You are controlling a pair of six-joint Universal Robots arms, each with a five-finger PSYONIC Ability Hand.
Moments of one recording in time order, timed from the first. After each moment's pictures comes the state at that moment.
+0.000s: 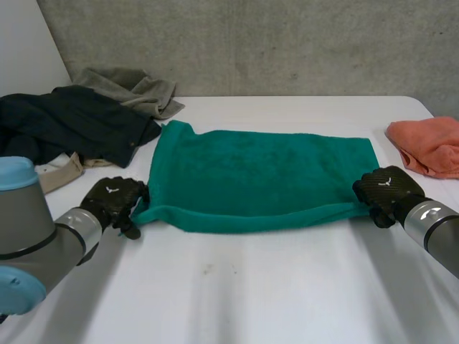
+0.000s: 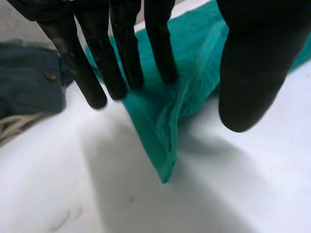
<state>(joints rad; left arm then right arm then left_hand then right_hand) 4.51 -2.00 -1.76 3.33 -1.35 3.45 1.65 -1.18 1.74 -0.13 1.22 2.45 0.69 0.67 0.67 0.67 0.50 1.09 1.17 1.20 1.20 1.01</state>
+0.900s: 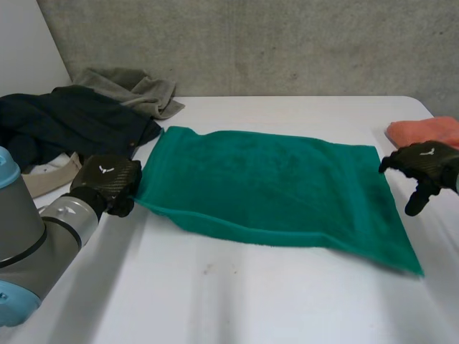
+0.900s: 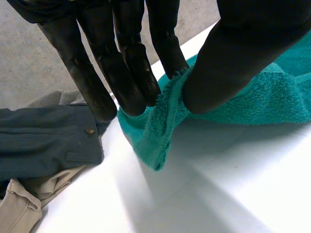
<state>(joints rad) 4.43 -1.79 -1.81 3.34 -1.44 3.47 1.49 -1.11 1.35 0.36 1.13 2.43 1.16 1.20 1.19 1.20 0.97 0.45 0.45 0.46 0.45 0.29</state>
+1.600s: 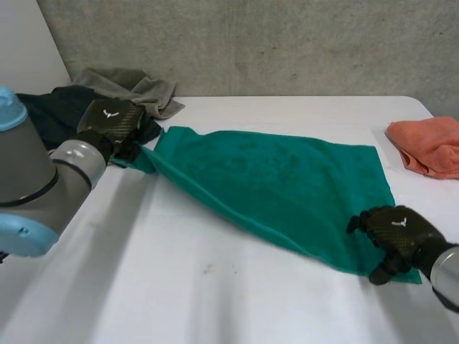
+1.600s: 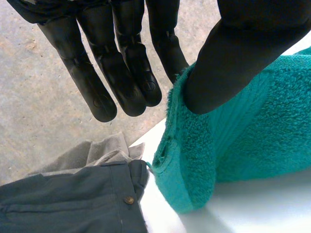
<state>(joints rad) 4.40 -1.93 -1.45 3.29 -1.45 3.47 1.54 -1.50 2.09 0.00 1.09 2.58 1.16 1.20 1.20 1.20 0.97 0.49 0.49 0.48 0.48 0.28</state>
